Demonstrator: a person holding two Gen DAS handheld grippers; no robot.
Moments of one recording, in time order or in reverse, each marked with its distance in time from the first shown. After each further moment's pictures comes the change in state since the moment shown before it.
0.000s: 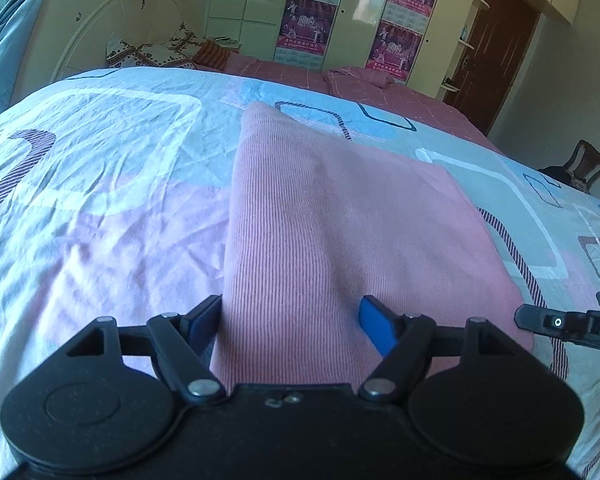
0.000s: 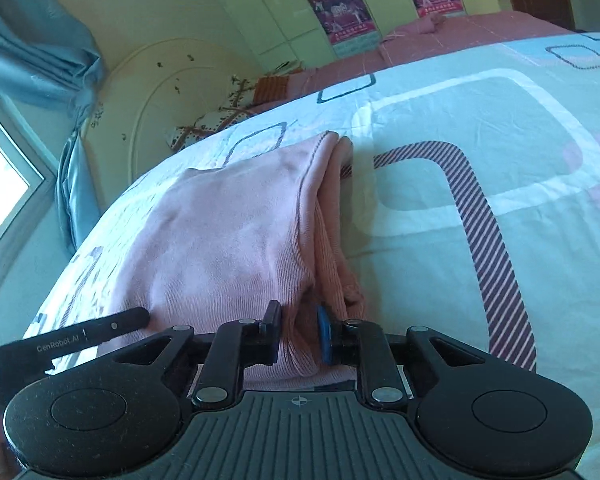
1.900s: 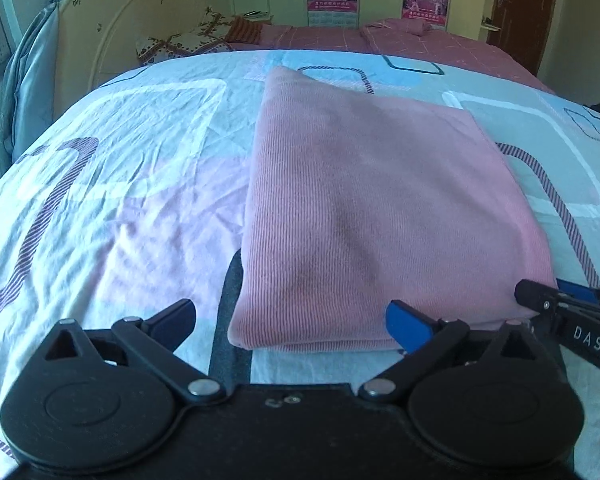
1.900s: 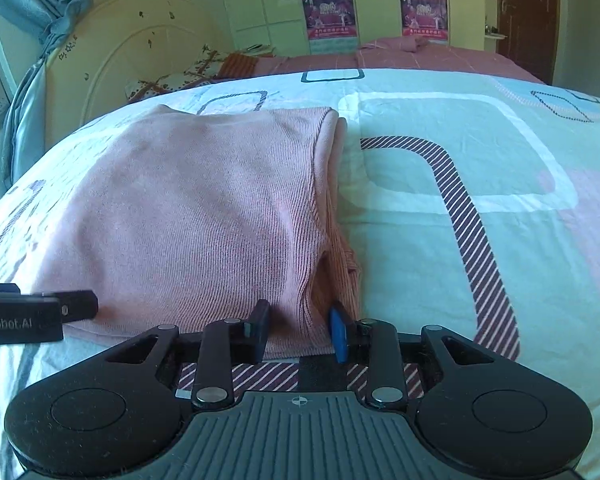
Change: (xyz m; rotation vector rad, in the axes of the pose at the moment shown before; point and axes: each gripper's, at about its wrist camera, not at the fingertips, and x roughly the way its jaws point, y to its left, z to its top) left arm -0.034 -0.051 -0.008 0.119 0.117 0.240; right arm 0.020 0.047 -0.033 -0.190 0.019 -0.261
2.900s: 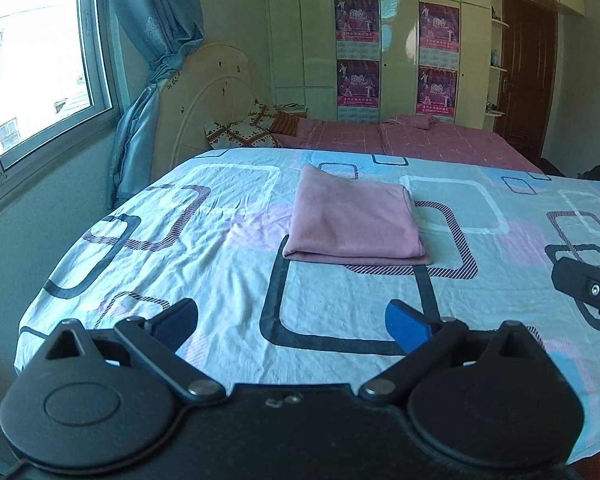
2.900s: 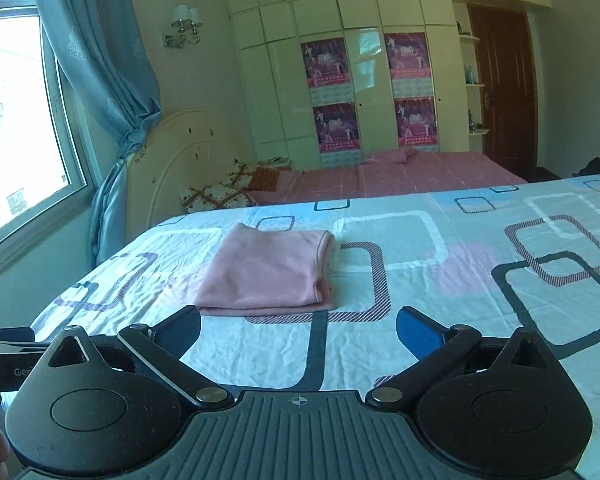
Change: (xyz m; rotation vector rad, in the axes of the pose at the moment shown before) left arm -0.305 -0.028 -0.149 -0.095 -0.275 0.090; right arm -0.346 0.019 -0.110 -0.023 -0.341 0.055
